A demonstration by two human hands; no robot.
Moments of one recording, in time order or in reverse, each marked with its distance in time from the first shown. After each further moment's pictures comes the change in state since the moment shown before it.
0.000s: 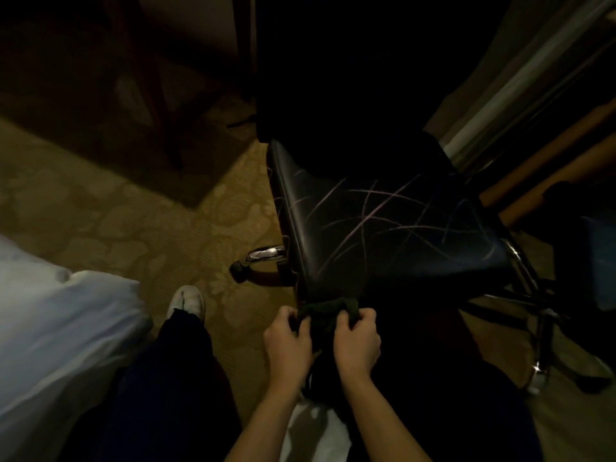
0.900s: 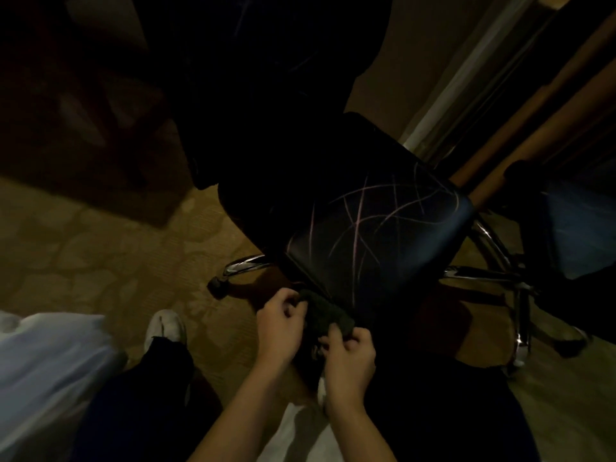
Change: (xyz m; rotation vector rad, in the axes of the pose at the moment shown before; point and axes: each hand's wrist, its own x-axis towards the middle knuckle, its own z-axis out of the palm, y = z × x) left_hand 0.033 0.022 0.015 -0.013 -0.236 0.116; right_hand -0.014 0.015 -0.003 0.462 0.130 0.205
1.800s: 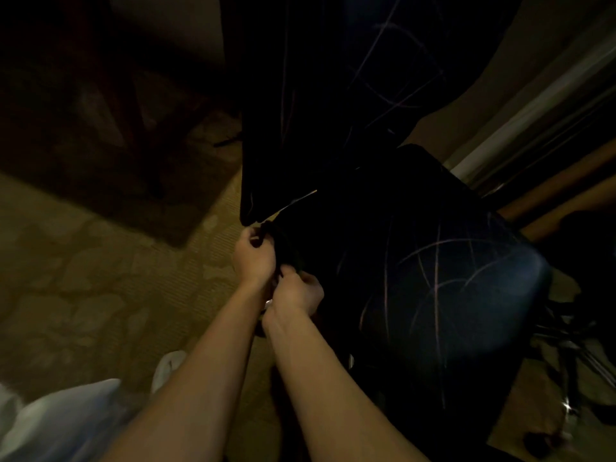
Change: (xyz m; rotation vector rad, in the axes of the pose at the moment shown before) left_hand 0.238 0.029 -0.124 -0.308 0.199 -0.105; right_hand 0.008 -0.125 0.276 0.432 -0.116 0.363
